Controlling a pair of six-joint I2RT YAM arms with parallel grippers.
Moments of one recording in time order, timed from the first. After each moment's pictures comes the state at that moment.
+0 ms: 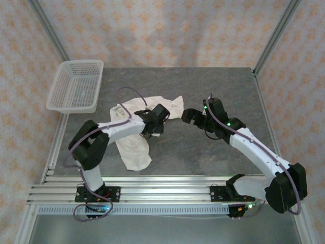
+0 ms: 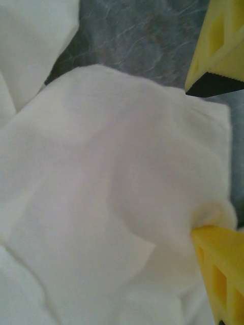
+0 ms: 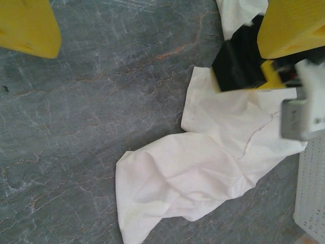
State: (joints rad) left arm -0.69 1.81 1.20 -0.60 -0.33 -0.69; right arm 0.49 1.16 0.90 -0.51 -0.09 0.73
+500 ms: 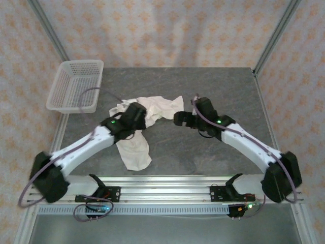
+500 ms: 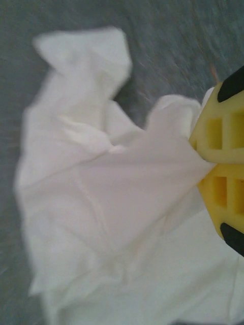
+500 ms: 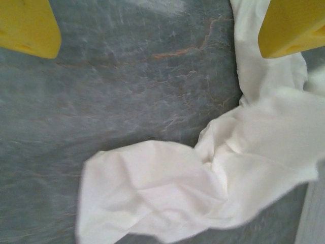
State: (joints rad) left arm -0.61 1.24 0.98 -0.59 -0.37 -0.69; right arm 0.59 1.32 0.96 -0.44 -0.07 0.58
